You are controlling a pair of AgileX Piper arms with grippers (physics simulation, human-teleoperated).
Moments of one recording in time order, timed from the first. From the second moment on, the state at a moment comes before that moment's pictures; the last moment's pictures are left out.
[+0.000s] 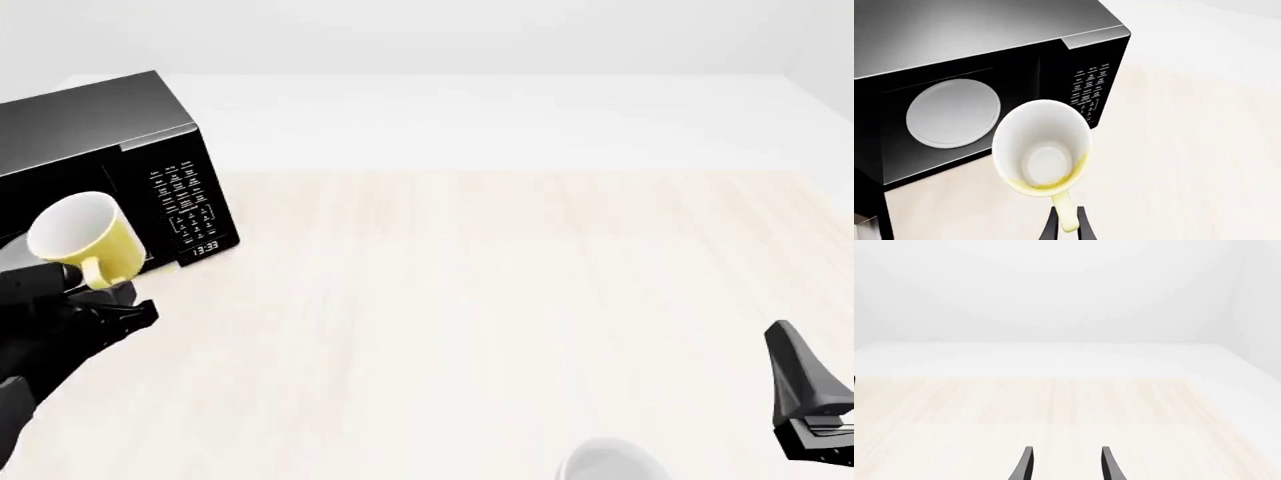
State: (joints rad) left arm 0.12 1.23 -0.22 -0.52 -0.12; right arm 0.00 0.01 0.00 0.00 -0.01
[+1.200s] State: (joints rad) left arm 0.29 1.65 -0.39 -0.69 -0.12; right arm 0.00 0.01 0.00 0.00 -0.01
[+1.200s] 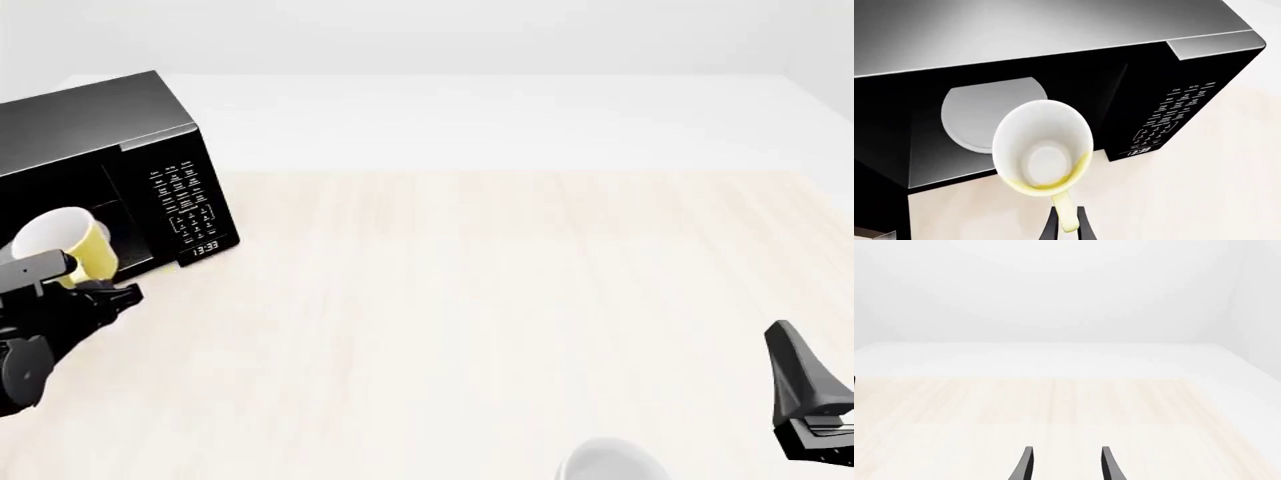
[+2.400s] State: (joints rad) left arm 0.37 1.78 -0.60 -0.64 -0.15; right arm 0.00 0.01 0.00 0.00 -0.01
